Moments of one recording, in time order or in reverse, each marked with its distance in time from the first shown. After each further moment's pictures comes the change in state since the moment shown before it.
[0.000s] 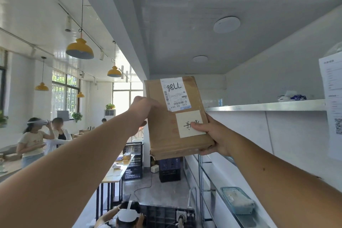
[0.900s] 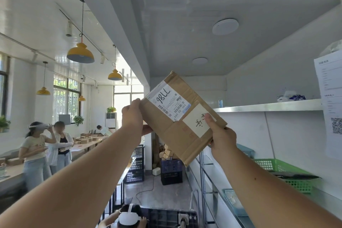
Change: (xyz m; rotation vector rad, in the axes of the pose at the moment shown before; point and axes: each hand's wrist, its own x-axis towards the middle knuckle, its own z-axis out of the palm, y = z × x) left_hand -0.012 -0.016 0.009 -0.373 0.234 -0.044; right_hand 0.004 0.022 0.012 0.620 0.598 -0.162
